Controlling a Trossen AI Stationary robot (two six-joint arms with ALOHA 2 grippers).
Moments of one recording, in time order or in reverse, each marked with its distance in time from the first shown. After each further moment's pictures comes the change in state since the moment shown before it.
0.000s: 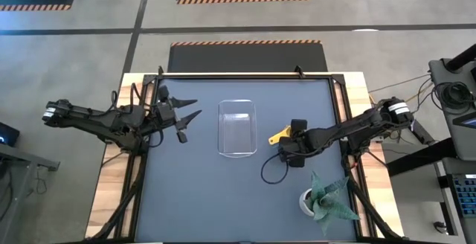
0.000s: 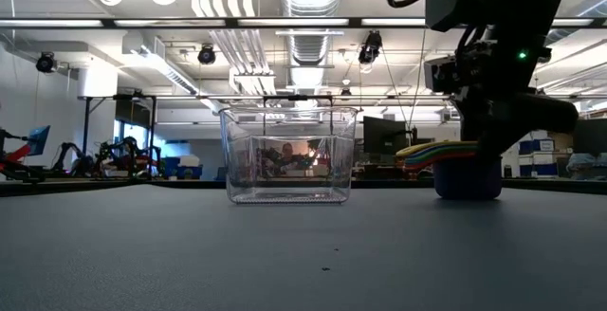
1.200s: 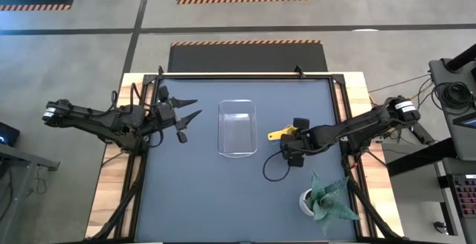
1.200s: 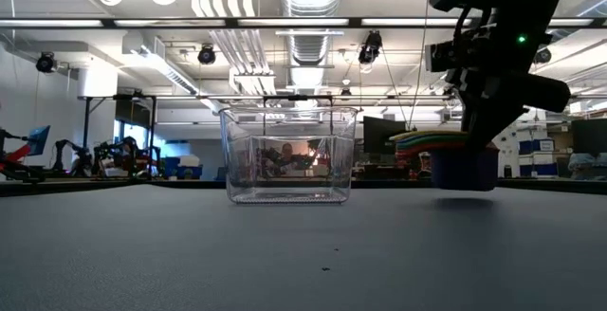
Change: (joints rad) left arm 0.000 0.000 0.000 0.001 0.000 0.003; right arm -0.001 -0.111 -0.004 0.013 -0.002 0.049
